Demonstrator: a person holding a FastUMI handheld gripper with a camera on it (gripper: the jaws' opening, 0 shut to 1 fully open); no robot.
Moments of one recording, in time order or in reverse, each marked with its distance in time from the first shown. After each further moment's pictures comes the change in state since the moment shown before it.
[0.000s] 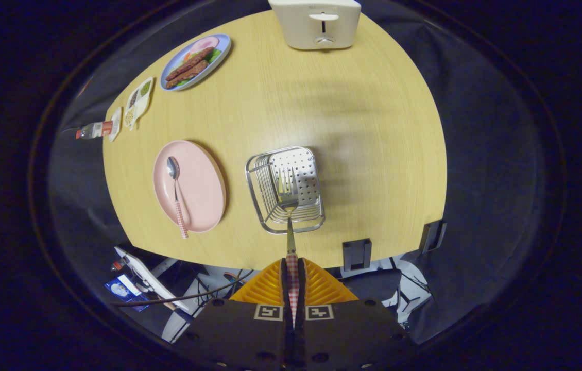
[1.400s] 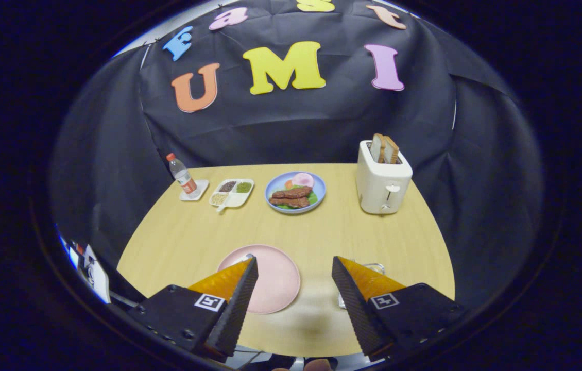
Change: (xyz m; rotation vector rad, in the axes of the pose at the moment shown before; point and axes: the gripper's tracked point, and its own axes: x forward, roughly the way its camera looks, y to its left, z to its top) arm -0.065 0.137 -0.009 -0.311 -1.122 0.106
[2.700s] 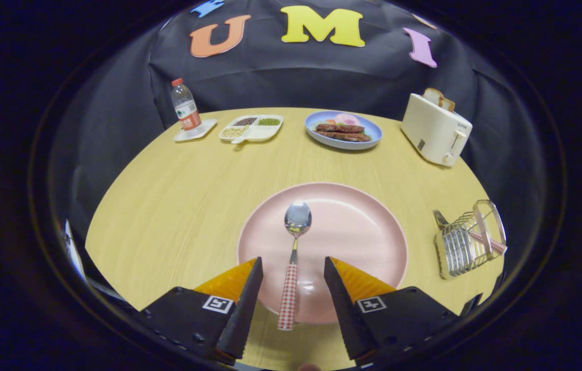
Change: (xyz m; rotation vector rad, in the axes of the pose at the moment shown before) arm 0.154 0.118 -0.139 -0.041 0.173 -0.084
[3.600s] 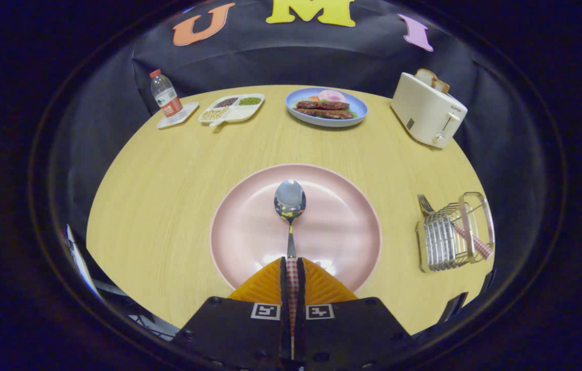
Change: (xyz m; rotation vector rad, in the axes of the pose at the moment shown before) arm -0.030 -0.041 0.005 0.024 0.161 -0.022
